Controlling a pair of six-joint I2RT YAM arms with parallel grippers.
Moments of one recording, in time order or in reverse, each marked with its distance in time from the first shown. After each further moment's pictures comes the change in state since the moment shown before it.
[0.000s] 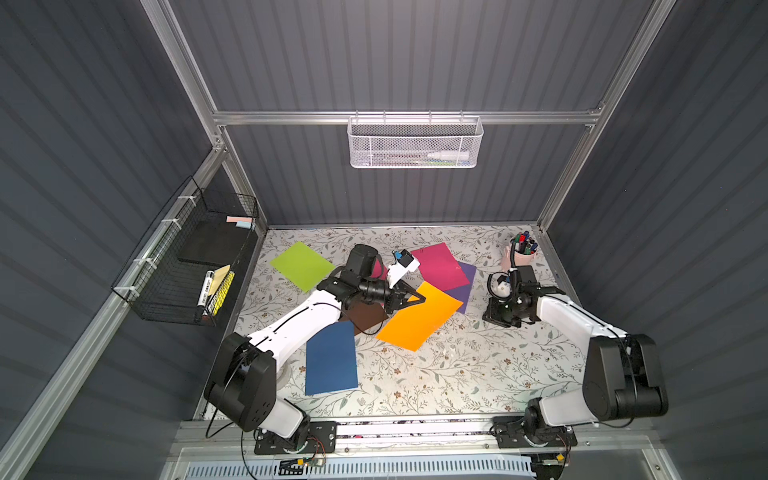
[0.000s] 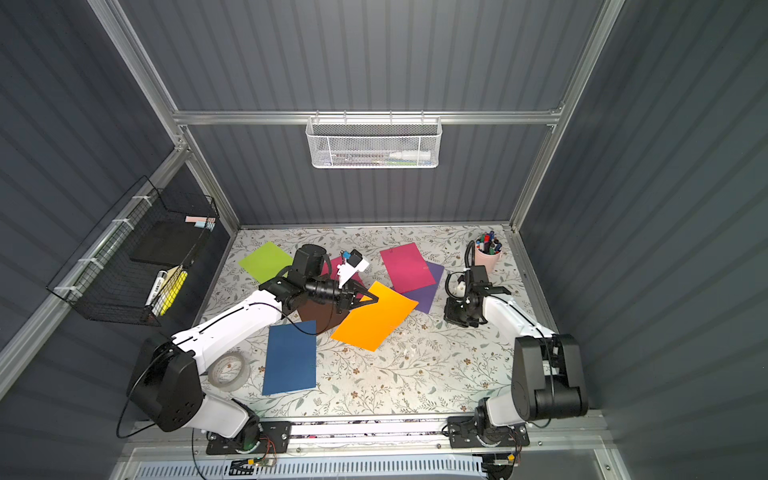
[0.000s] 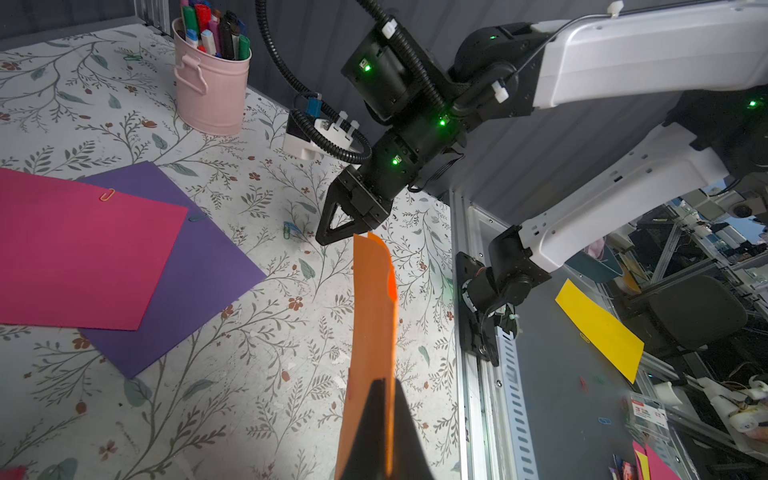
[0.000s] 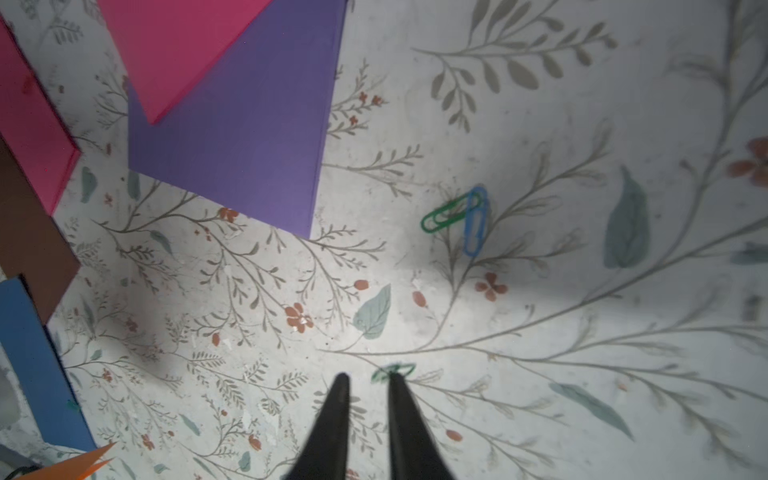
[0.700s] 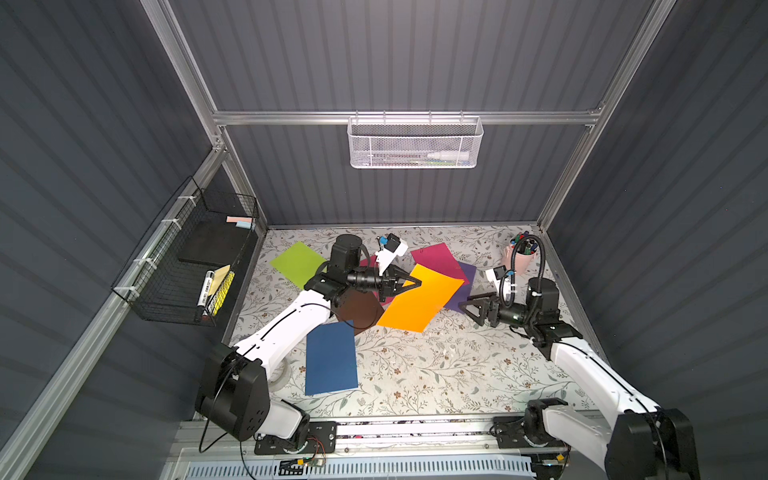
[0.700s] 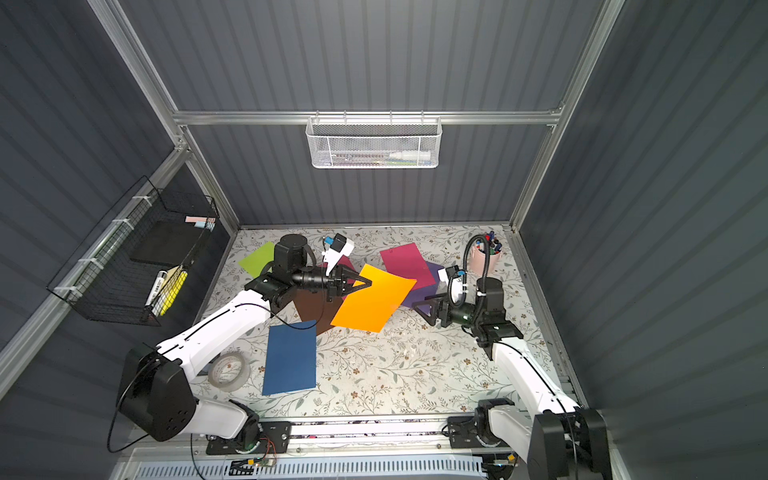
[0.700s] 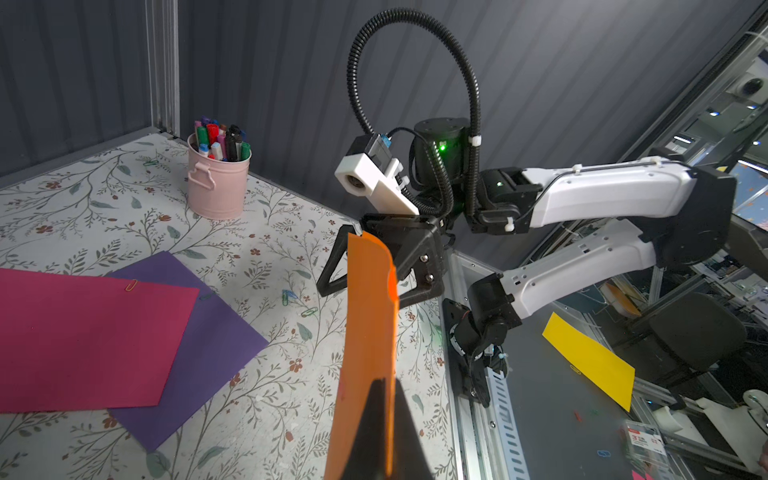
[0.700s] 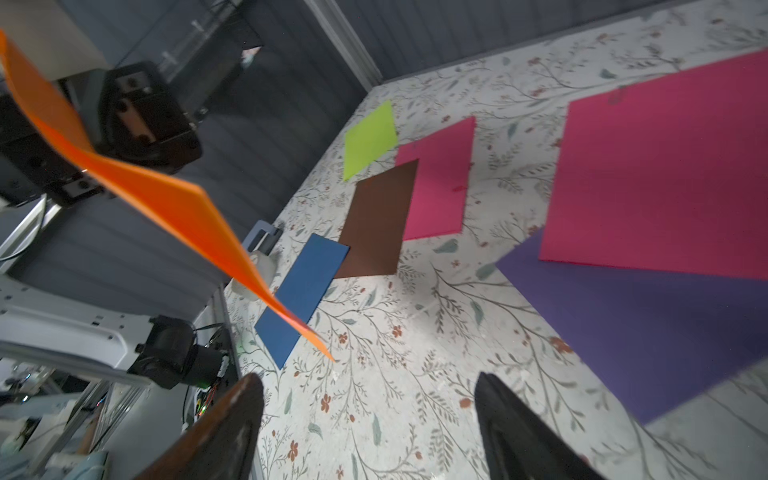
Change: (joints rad) left arm 0.055 -0.051 0.006 0.190 0.121 -0.117; right arm 0.048 -0.413 -0.335 0.717 -0.709 -0.022
